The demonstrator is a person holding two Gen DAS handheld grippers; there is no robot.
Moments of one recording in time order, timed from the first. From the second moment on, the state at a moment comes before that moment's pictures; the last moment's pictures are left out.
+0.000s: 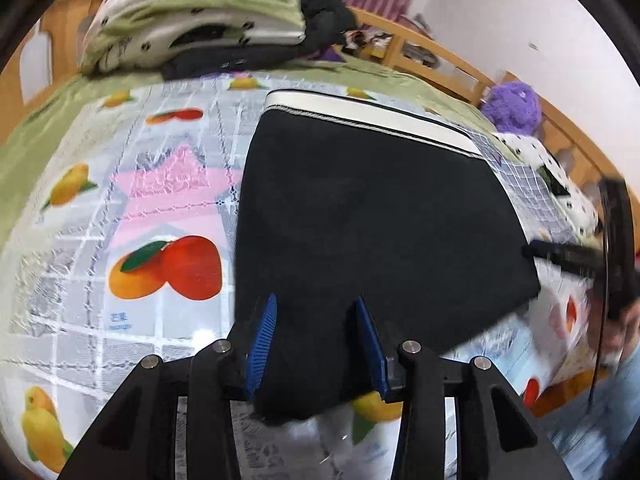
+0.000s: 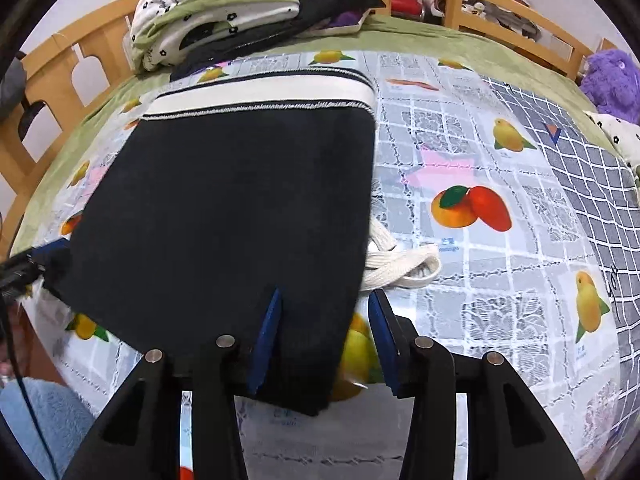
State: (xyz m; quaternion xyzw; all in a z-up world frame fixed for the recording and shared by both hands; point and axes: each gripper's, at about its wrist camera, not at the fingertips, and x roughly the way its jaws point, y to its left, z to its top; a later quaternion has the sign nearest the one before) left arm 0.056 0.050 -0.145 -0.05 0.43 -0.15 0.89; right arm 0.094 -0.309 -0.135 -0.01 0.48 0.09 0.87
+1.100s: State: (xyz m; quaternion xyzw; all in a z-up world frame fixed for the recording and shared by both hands) left arm 0.271 -0.015 -0.137 -0.01 0.42 -0.14 0.90; right arm 0.284 -0.296 -0.161 0.02 0.45 0.03 0.89
